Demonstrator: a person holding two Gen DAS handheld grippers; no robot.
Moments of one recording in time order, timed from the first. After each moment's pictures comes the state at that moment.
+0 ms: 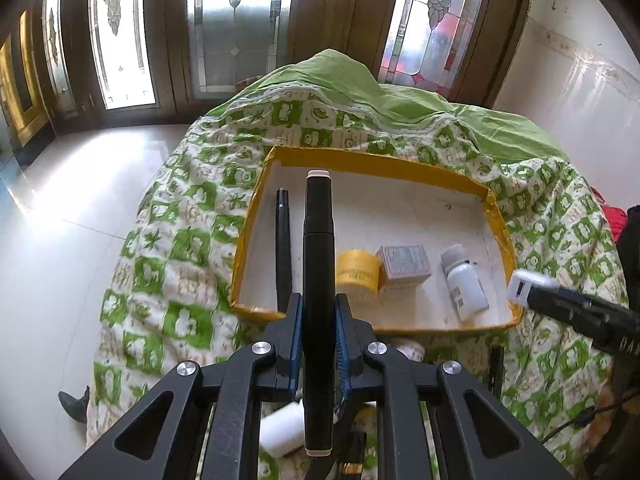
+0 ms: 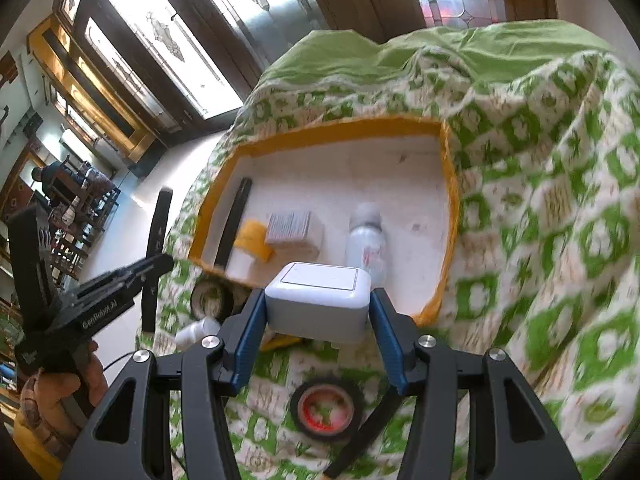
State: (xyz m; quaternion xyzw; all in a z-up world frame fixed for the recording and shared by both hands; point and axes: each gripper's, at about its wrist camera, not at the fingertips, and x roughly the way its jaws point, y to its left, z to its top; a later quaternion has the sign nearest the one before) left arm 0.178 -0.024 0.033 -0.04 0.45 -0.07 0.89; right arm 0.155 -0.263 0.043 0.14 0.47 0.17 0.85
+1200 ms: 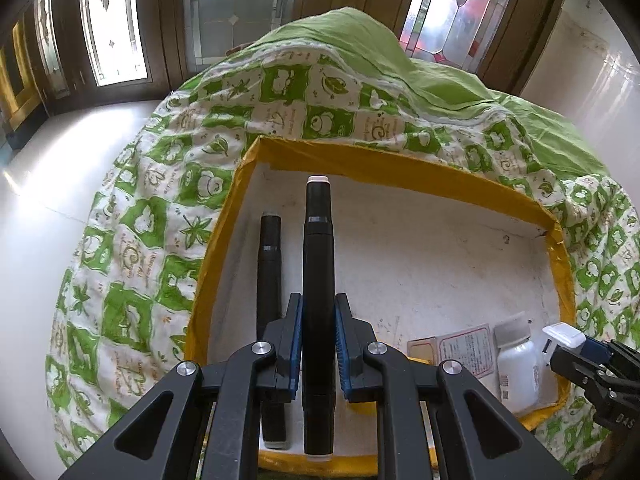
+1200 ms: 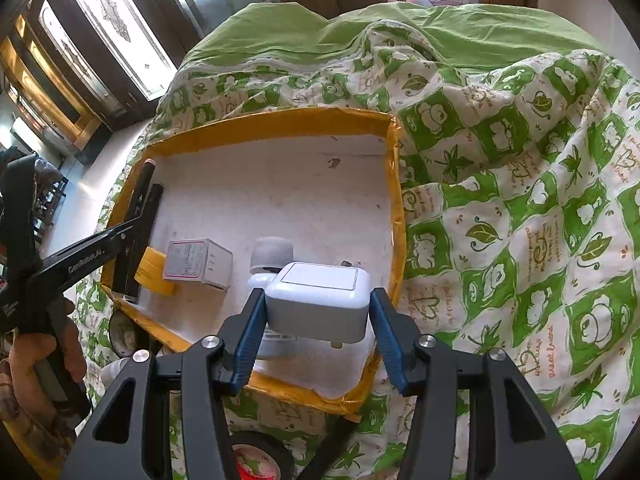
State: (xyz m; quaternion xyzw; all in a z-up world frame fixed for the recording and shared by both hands) left arm 0.285 -0.033 -0.026 -0.05 0.50 -0.06 0.87; right arm 0.215 -0.268 -0.001 0.09 0.53 0.09 0.84
